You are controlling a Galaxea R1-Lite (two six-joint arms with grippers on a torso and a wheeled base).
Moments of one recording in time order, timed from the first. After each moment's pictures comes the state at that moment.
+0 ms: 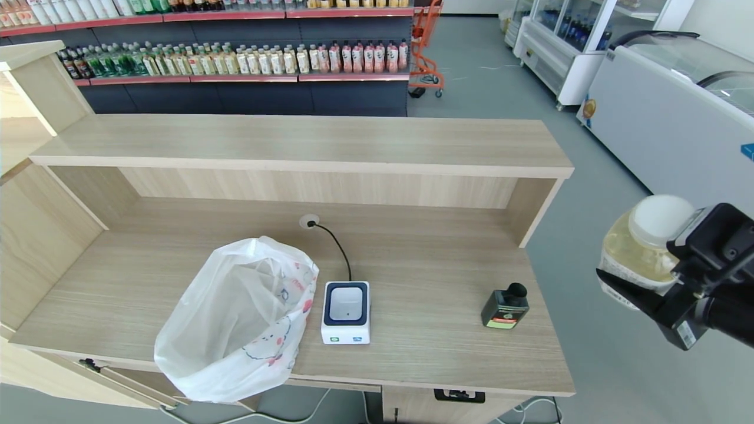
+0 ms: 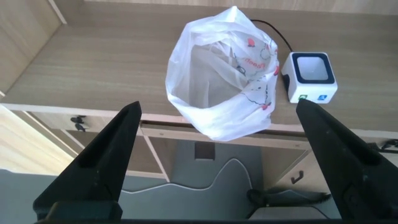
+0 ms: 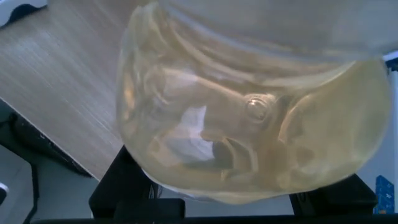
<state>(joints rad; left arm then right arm) 0.00 0.00 0.00 0.00 0.00 0.00 0.47 1.13 -0.51 -0.46 -0.21 -0.75</state>
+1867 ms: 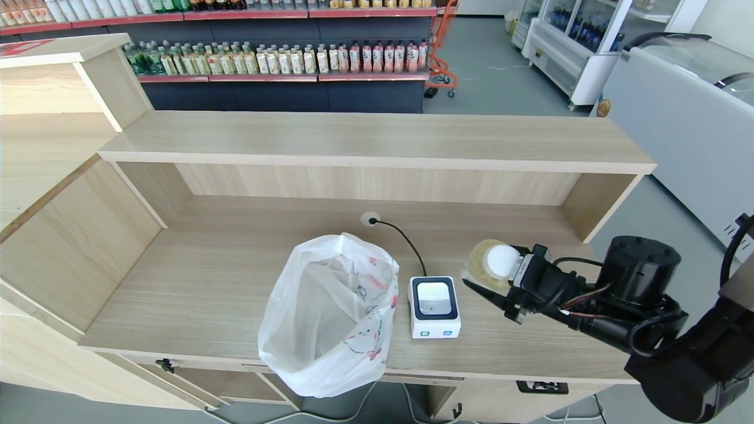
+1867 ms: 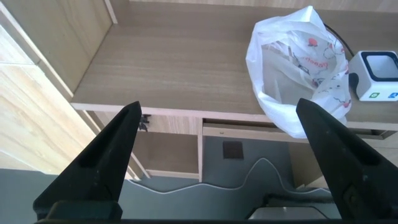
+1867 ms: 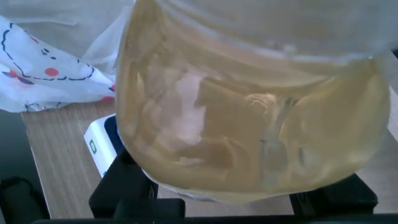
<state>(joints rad) 0.00 0.00 0.00 0.00 0.00 0.00 0.34 1.95 -0.46 -1.45 0.44 -0.85</state>
